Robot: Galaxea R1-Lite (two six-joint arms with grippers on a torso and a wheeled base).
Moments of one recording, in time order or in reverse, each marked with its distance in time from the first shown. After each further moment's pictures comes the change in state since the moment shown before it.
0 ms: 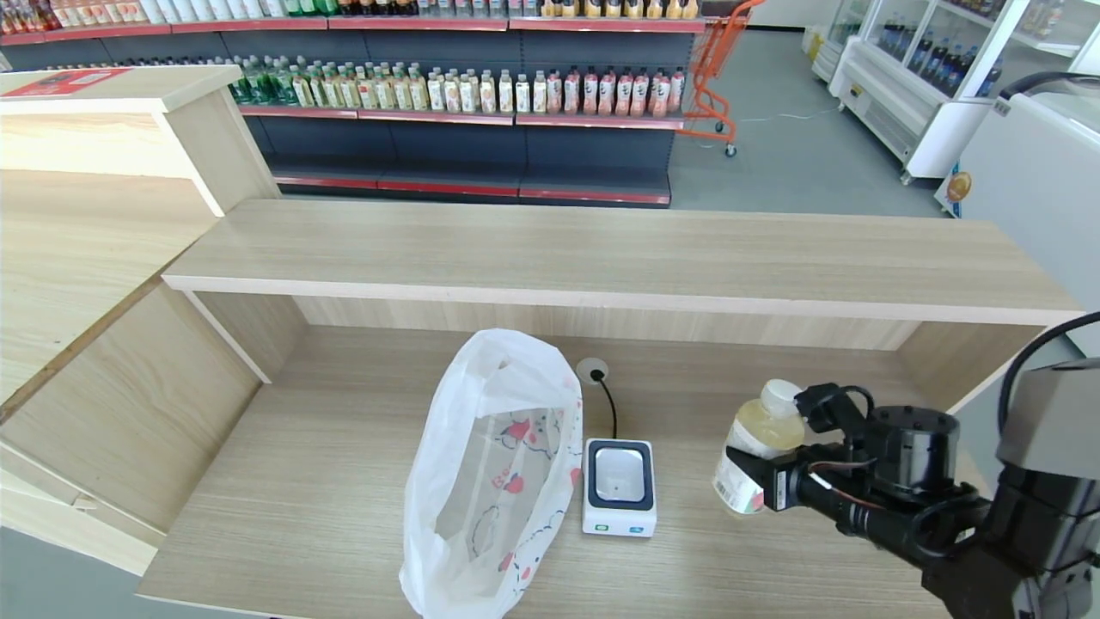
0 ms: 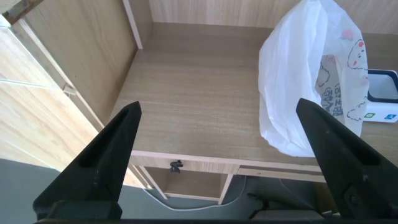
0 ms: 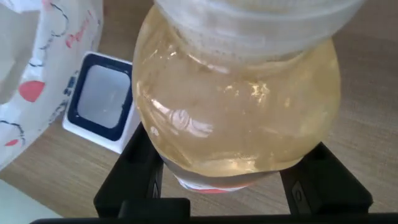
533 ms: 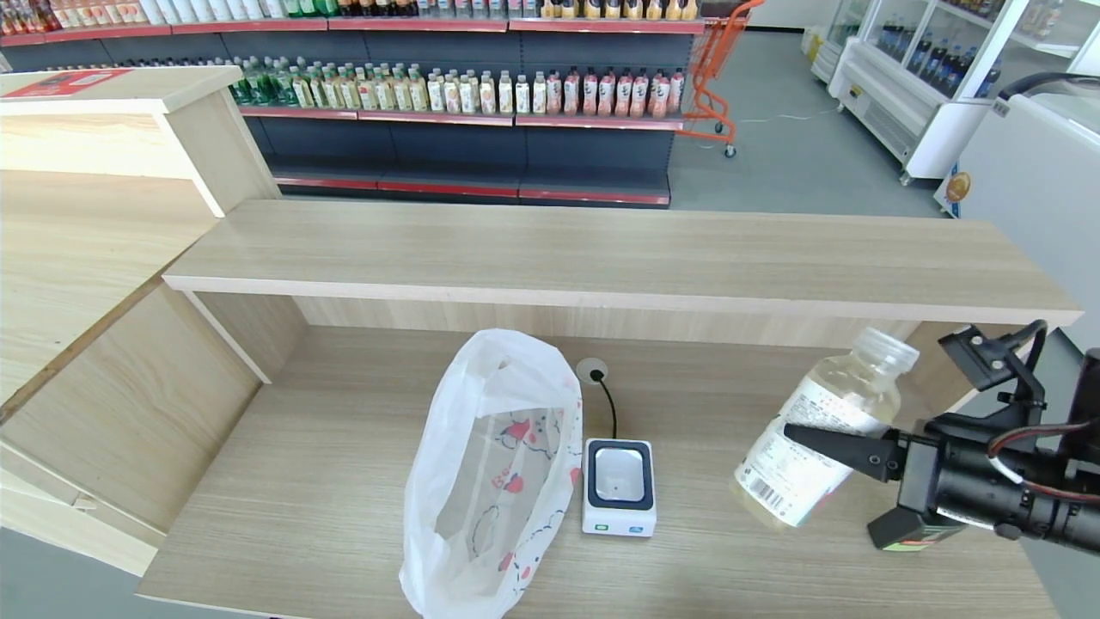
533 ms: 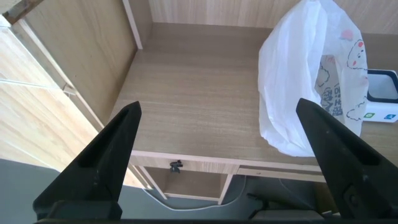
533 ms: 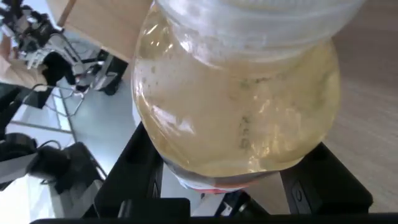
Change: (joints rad) left arm 0.000 0.000 0.000 0.000 0.000 0.000; right arm -0.099 -0.590 0.003 0.503 0.549 0.231
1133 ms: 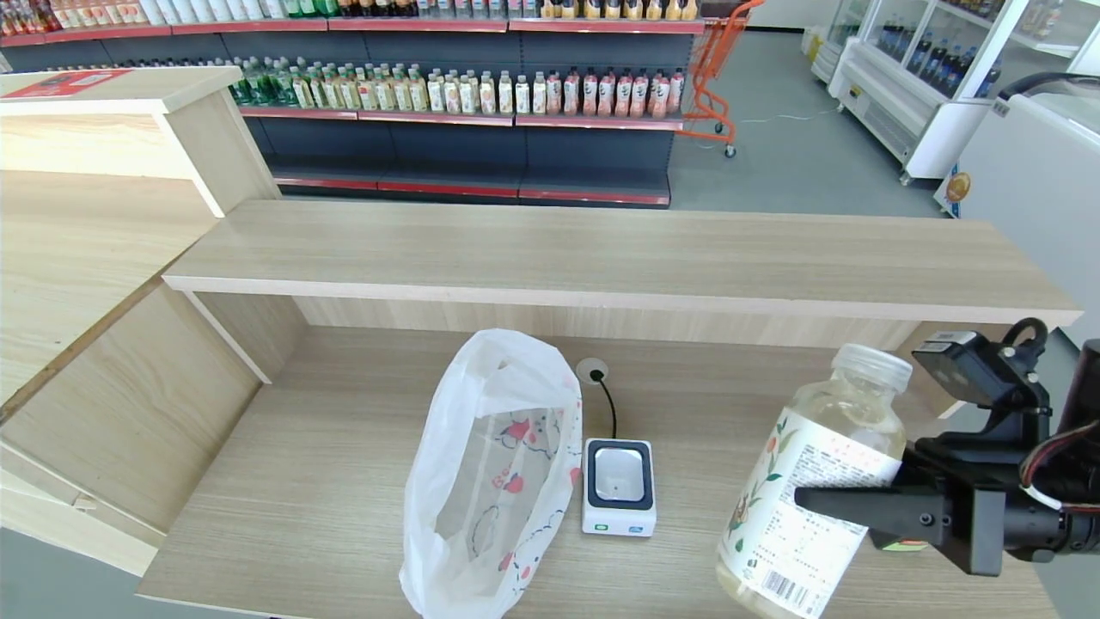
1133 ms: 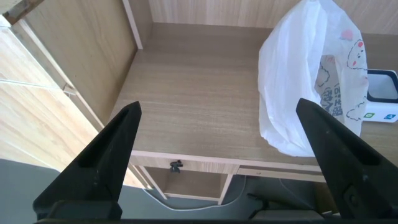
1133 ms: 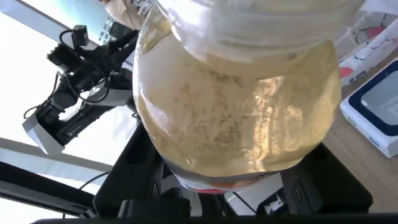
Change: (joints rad) left arm 0.000 0.000 0.000 0.000 0.000 0.000; right arm 0.066 -0.005 -0.022 -0.011 0.444 0.034
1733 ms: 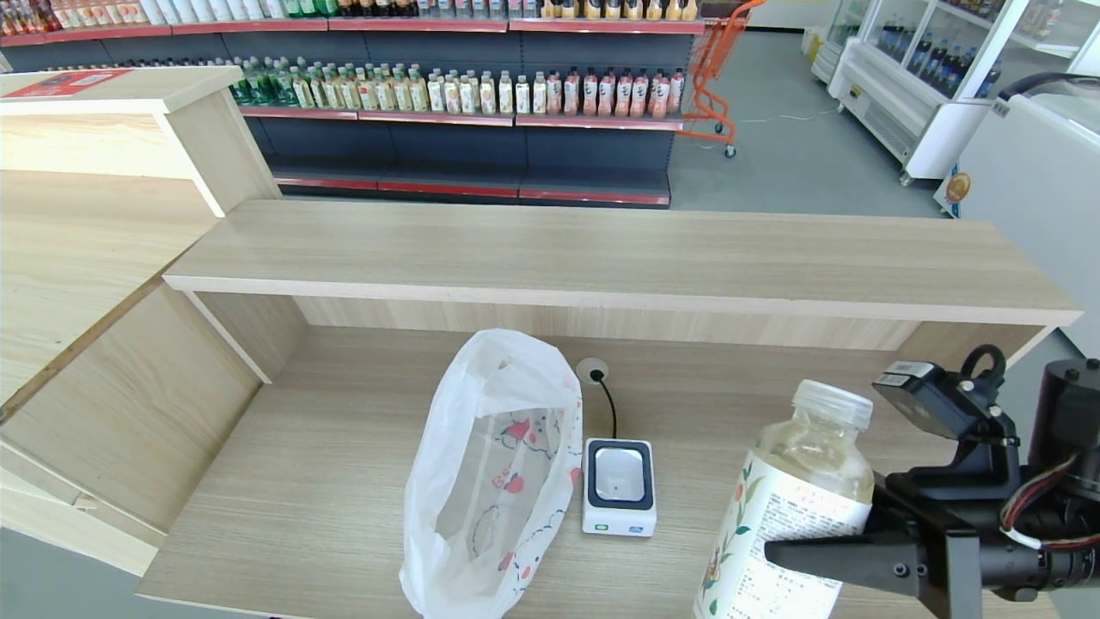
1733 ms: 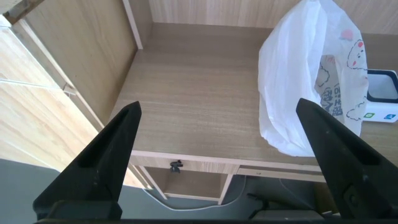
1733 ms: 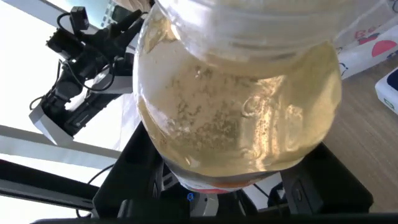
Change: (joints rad) left arm 0.000 0.000 0.000 0.000 0.000 0.000; right arm 0.150 -0.015 0.016 0.068 -0.104 0.001
